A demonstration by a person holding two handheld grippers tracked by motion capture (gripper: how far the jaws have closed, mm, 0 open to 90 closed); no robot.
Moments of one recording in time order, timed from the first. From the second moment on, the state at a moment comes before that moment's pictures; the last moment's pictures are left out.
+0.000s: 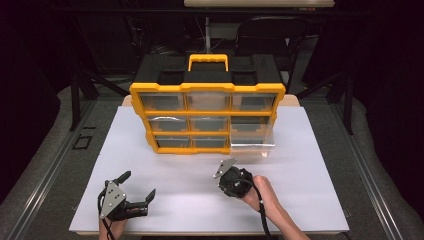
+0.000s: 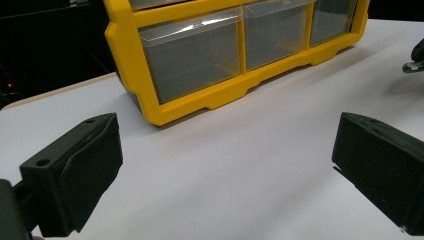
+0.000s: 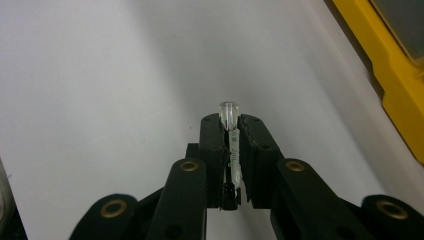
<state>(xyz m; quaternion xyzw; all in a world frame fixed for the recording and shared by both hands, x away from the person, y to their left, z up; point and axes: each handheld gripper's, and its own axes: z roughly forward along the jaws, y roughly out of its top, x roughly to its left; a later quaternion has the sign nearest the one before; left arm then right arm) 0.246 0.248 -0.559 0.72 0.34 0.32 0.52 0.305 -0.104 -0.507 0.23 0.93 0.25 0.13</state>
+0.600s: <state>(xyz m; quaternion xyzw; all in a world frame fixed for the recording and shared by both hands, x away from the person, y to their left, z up) 0.246 0.249 -0.559 0.71 0.34 0.32 0.52 0.303 -0.139 -0.504 0.25 0.93 0.24 0.15</state>
